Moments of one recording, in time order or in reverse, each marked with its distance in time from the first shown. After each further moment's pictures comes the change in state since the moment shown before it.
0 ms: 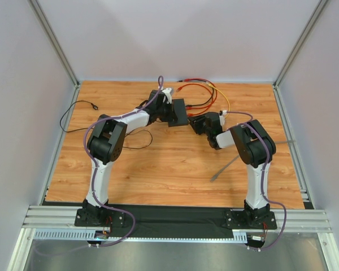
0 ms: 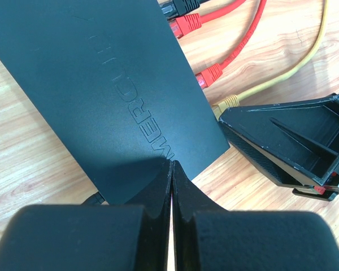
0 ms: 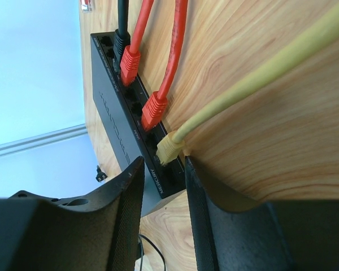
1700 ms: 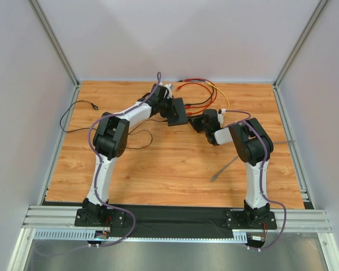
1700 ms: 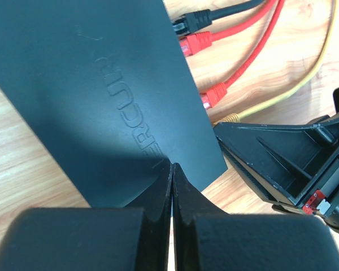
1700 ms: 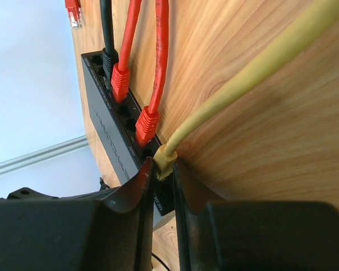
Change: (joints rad) left arm 0.023 0.121 0.239 -0.213 0.008 -0.090; right arm -0.003 0.044 0.093 -0.098 0.017 0.047
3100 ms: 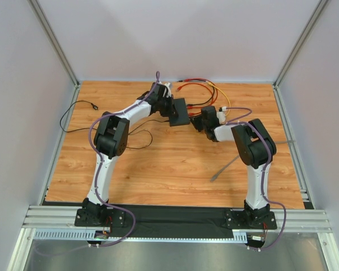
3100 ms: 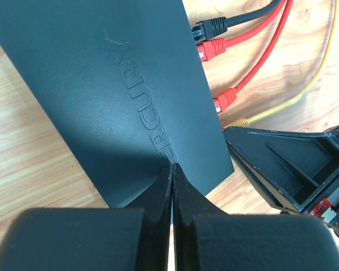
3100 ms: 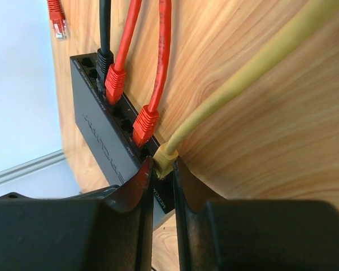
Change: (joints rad) left arm 0.019 0.038 0.068 -0.054 0.042 -0.027; right arm 0.008 -0.055 0.047 -0.199 0.073 -0.040
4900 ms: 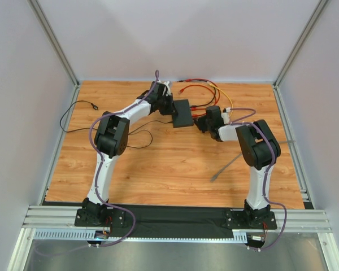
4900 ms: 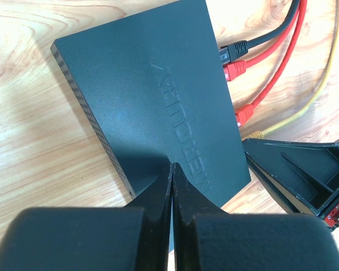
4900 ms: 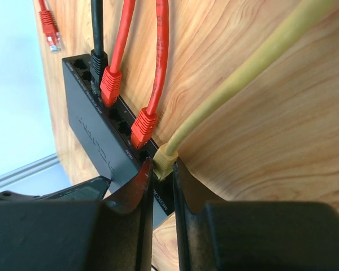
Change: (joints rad) left arm 0.007 0.020 0.031 0.006 -0.006 0.000; right arm -0.028 -0.047 -0.011 -0.105 -0.016 -0.013
